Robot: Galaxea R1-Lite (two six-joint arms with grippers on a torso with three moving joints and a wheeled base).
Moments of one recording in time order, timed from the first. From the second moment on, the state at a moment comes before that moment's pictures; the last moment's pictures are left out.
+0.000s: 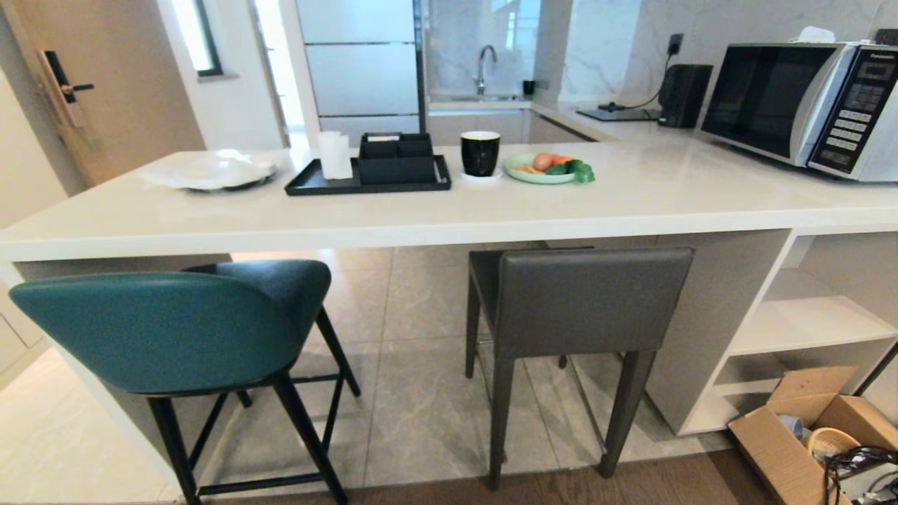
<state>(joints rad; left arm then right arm) 0.00 0.00 0.00 0.00 0.00 -0.01 0.00 0.00 0.00 0.01 0.00 0.03</state>
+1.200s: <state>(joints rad) 0.00 0.00 0.00 0.00 0.00 -0.01 0.00 0.00 0.00 0.01 0.00 0.03</state>
